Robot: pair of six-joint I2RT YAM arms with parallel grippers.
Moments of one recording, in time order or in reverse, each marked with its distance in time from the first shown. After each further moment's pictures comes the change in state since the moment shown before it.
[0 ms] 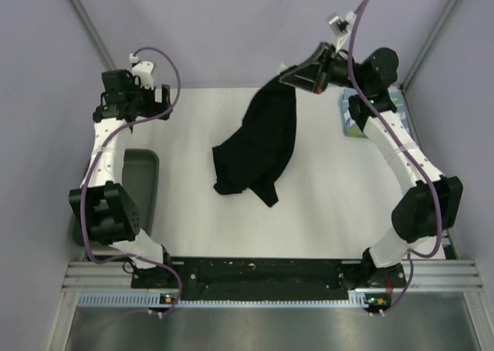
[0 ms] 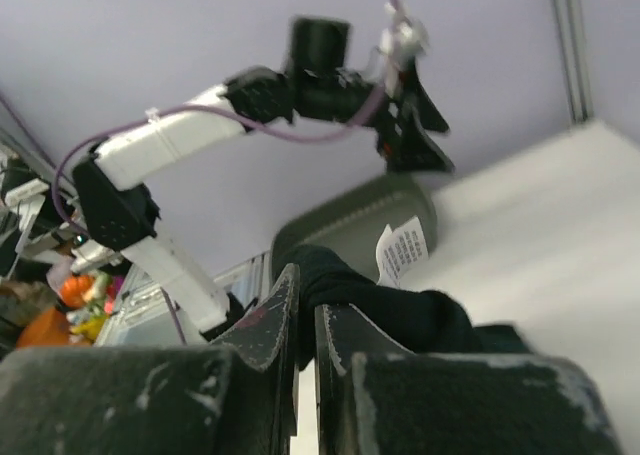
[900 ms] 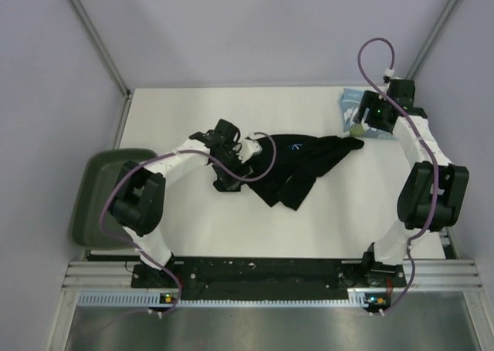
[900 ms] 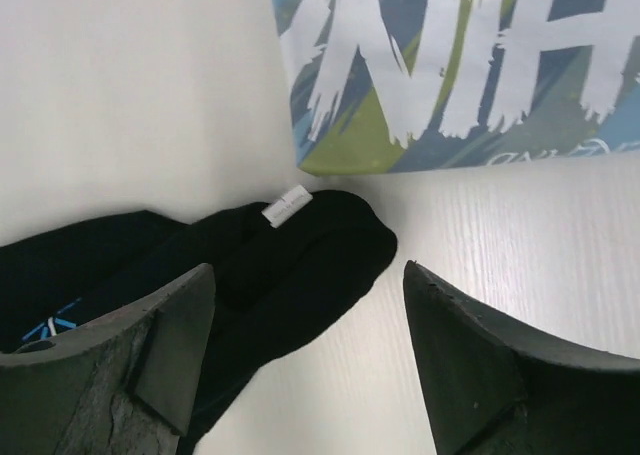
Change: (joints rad) left arm -0.666 0.120 -0.319 -0.162 -0.153 0.256; right arm -0.421 0.044 -0.294 -0.954 0.972 -0.682
